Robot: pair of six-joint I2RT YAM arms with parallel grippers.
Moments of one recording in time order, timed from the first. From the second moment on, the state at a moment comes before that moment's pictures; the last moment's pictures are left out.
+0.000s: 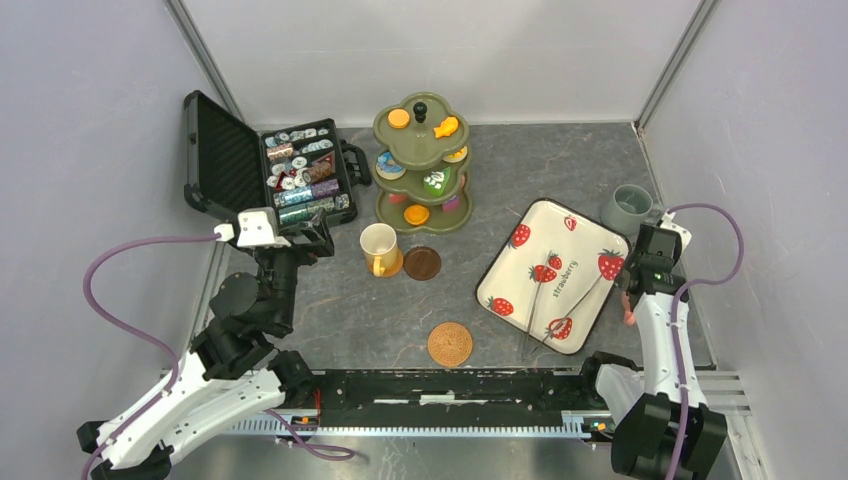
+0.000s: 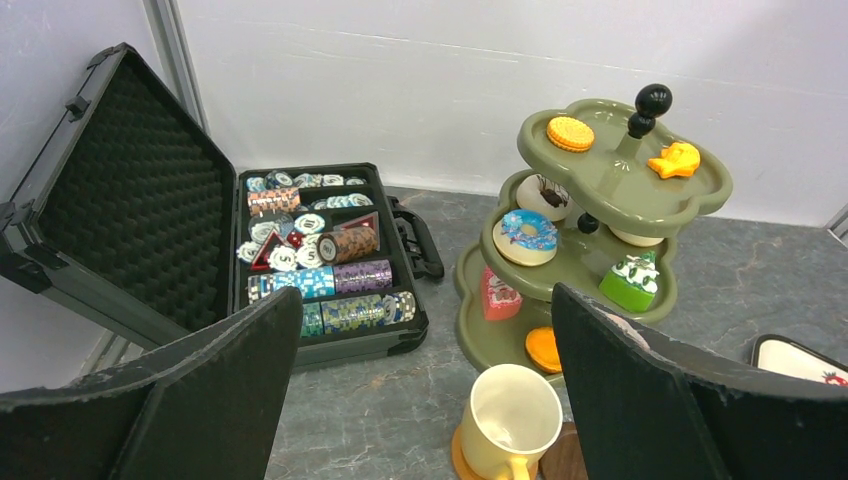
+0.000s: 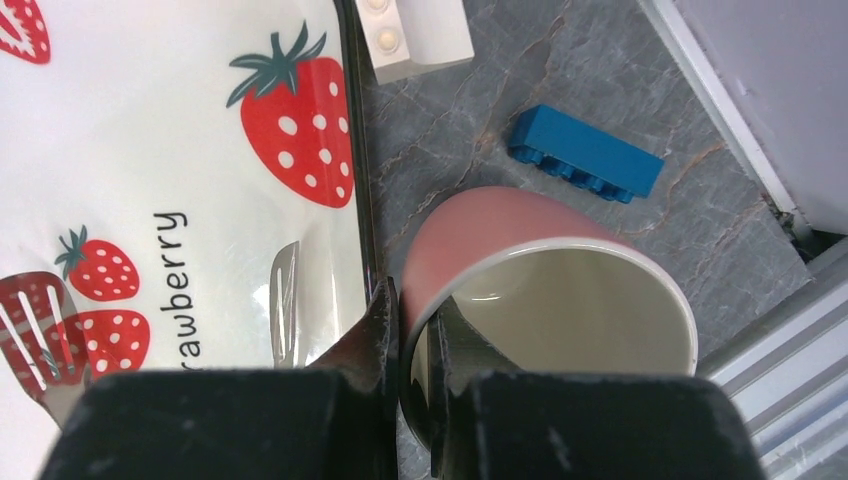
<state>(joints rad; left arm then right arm) -0.89 0.46 0.73 -0.07 -0.91 0.03 -0.29 0.92 0.61 -0.59 0.28 0.27</state>
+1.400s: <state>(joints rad) -0.91 0.43 0.73 -0.07 -0.91 0.02 0.93 1.78 1.50 -0.52 0.38 0.56</state>
